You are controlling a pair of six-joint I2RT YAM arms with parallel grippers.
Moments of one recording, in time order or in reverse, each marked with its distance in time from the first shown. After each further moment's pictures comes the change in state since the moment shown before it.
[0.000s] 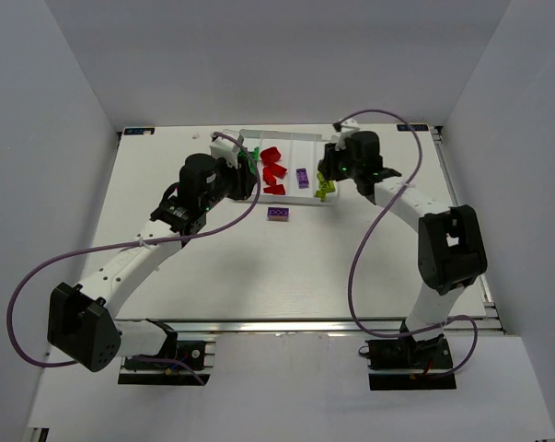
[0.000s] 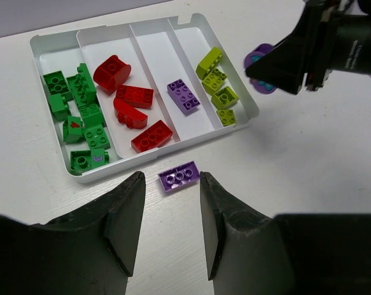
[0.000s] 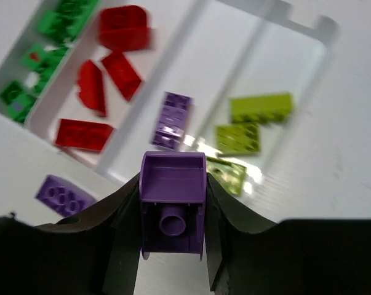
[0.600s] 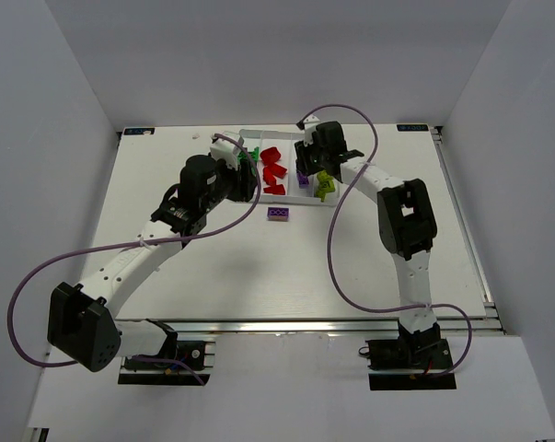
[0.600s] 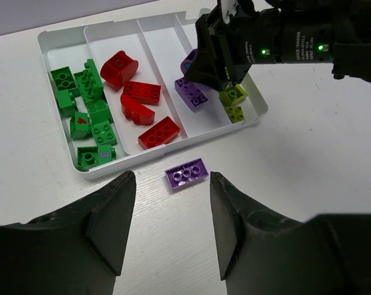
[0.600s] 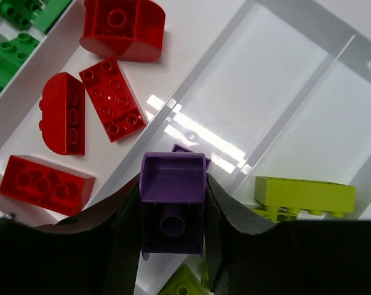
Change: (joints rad) left arm 0.000 0.000 -0.013 0.000 -0.023 0.017; right arm 0.122 0.434 0.500 -0.179 -0.010 -0.191
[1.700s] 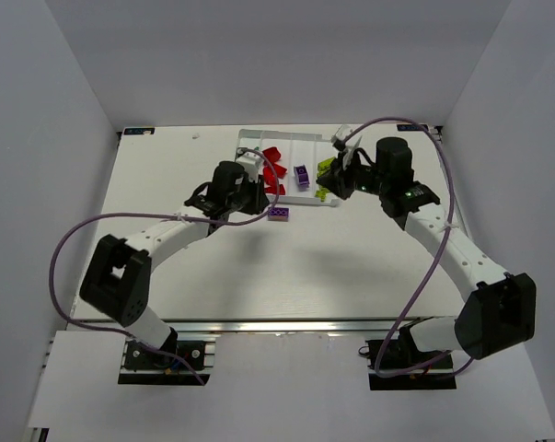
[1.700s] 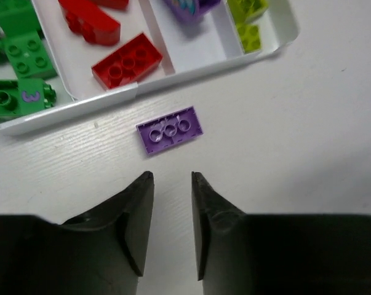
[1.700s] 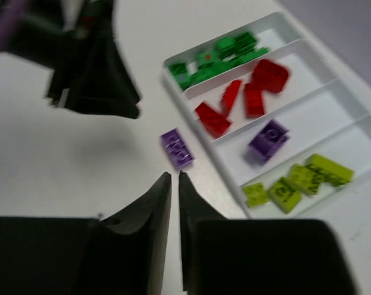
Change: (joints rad) left arm -0.012 0.260 -0.002 0.018 0.088 -0.096; right arm -0.043 -0.867 -0.600 0.017 -0.390 -0.147
